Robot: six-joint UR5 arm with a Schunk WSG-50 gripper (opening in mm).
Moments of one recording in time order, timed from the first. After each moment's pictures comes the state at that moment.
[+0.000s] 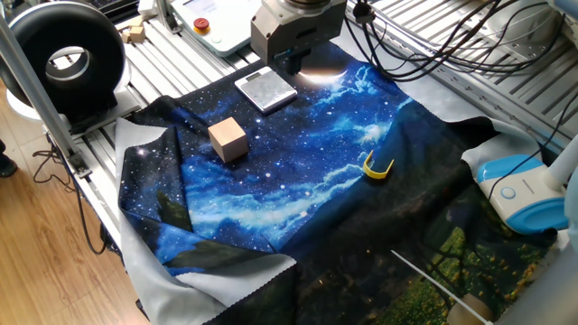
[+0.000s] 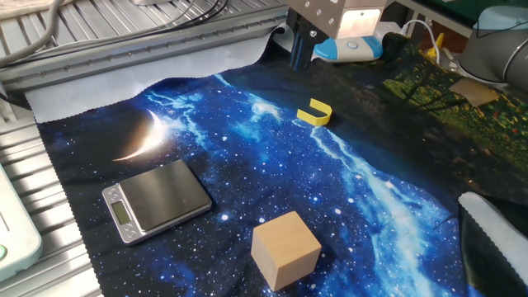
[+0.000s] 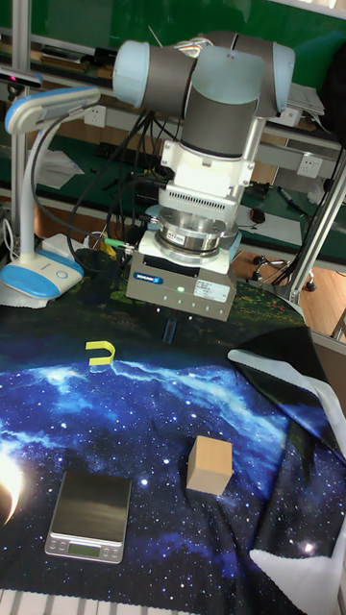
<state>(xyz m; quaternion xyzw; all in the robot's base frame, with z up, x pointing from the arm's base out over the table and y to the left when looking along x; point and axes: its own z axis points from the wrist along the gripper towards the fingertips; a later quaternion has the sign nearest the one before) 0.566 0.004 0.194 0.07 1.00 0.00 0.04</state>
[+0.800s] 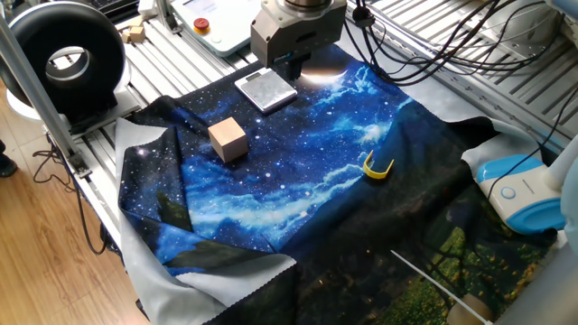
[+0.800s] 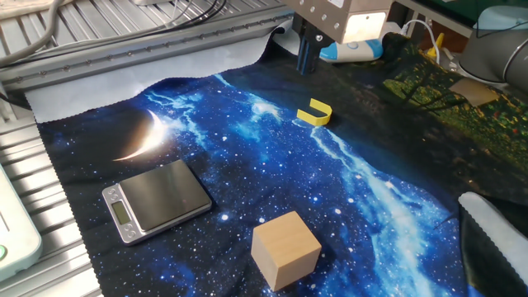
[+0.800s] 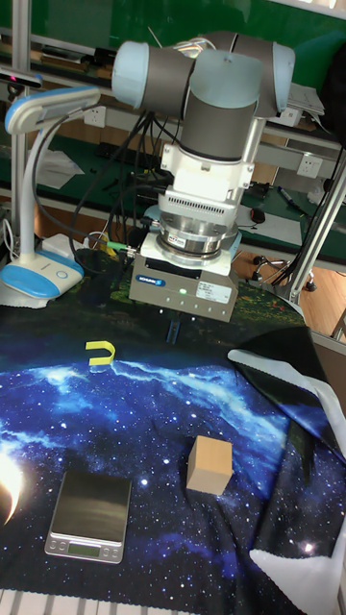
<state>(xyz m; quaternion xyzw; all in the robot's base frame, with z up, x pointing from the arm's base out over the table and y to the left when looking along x) 0.562 0.011 0.191 0.08 1.00 0.01 0.03</state>
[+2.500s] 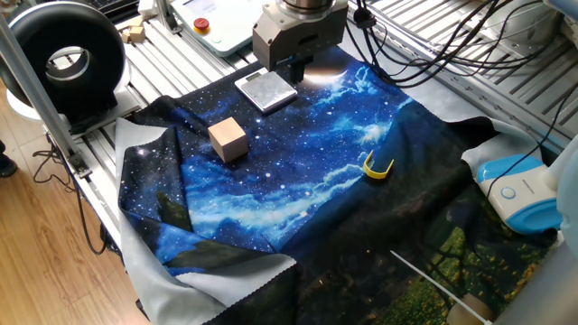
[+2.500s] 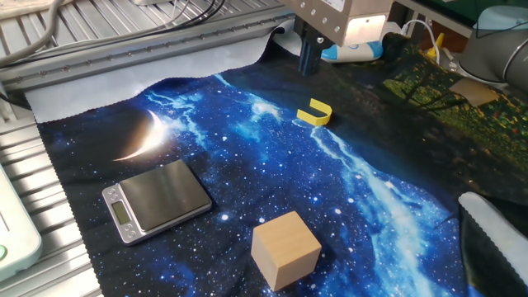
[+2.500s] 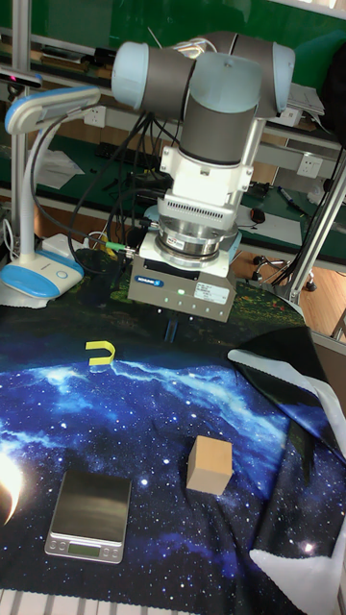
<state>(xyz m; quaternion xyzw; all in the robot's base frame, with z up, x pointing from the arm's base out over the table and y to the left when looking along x) 0.553 0.008 0.187 0.07 1.00 0.01 0.01</state>
